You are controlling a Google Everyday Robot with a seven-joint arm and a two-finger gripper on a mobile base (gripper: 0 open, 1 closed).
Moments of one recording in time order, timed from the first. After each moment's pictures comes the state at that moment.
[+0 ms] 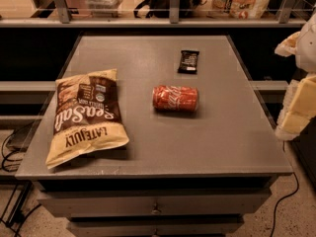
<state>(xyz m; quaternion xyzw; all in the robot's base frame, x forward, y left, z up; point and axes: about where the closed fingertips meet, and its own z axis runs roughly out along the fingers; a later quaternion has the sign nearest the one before) 0.438 -0.217 0.976 -0.60 0.78 -0.03 0.16</state>
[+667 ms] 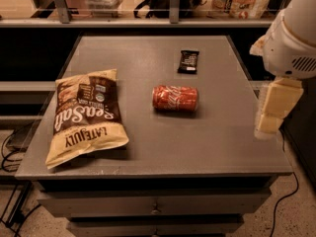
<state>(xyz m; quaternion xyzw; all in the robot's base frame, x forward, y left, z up) 0.451 -0.181 0.966 -0.64 0.75 -0.07 0.14</state>
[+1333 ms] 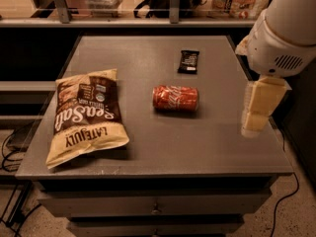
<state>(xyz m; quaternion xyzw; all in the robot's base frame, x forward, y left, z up) 0.456 -0.162 0.963 -0.66 0.74 -0.06 0.14</state>
